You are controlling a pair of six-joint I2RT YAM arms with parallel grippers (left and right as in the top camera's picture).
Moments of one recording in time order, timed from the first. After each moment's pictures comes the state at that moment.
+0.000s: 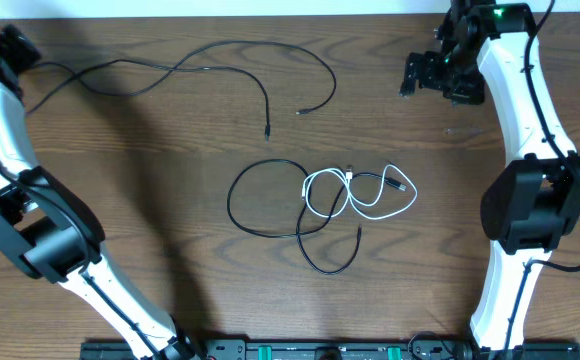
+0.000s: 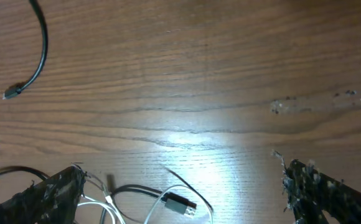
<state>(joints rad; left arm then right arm) 0.55 2.21 2.01 -0.47 -0.02 -0.14 0.08 2.22 2.16 -1.30 -0.14 0.25</state>
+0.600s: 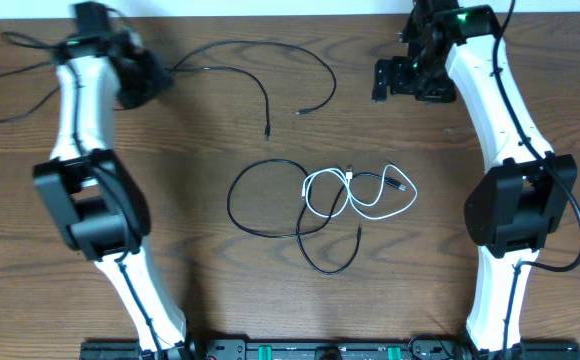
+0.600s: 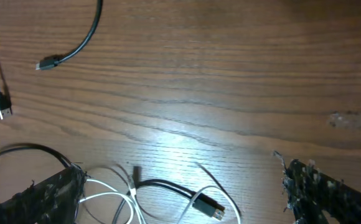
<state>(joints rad) 0.18 2.21 1.95 -0.95 0.29 -0.32 0.19 2.22 2.16 -1.28 -0.15 0.22</state>
